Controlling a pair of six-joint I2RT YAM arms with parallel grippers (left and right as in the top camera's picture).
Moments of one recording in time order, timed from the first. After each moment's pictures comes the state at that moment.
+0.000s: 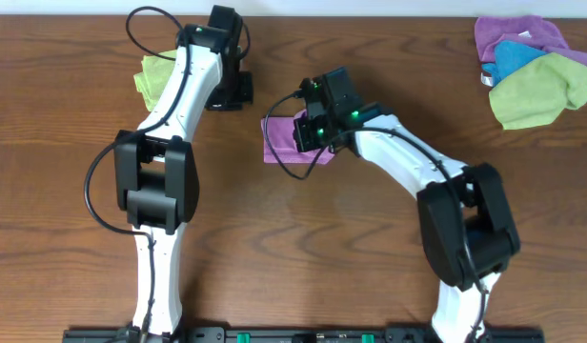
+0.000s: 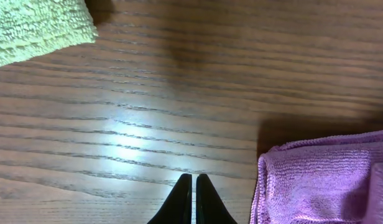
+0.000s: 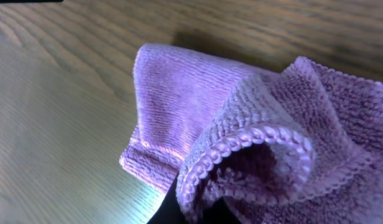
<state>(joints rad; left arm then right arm) -0.21 2.34 2.10 -1.18 0.07 -0.25 0.47 2.03 1.41 -0.41 -0.32 0.24</state>
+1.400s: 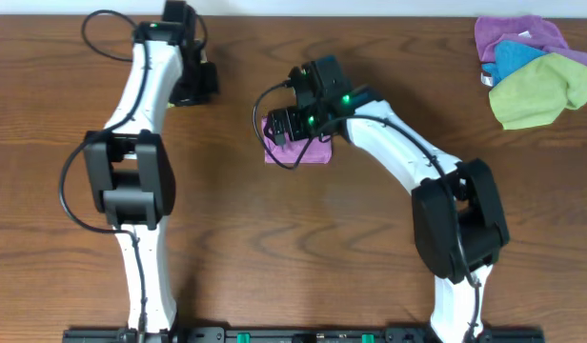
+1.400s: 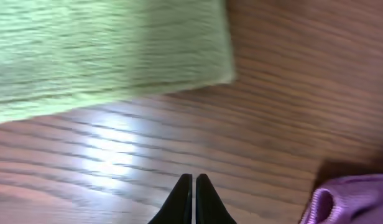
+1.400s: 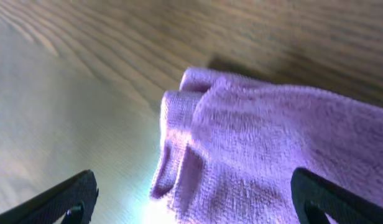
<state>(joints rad) -0.04 2.34 2.10 -1.15 0.12 -0.24 0.48 2.08 1.61 -0.60 -0.37 0.25</state>
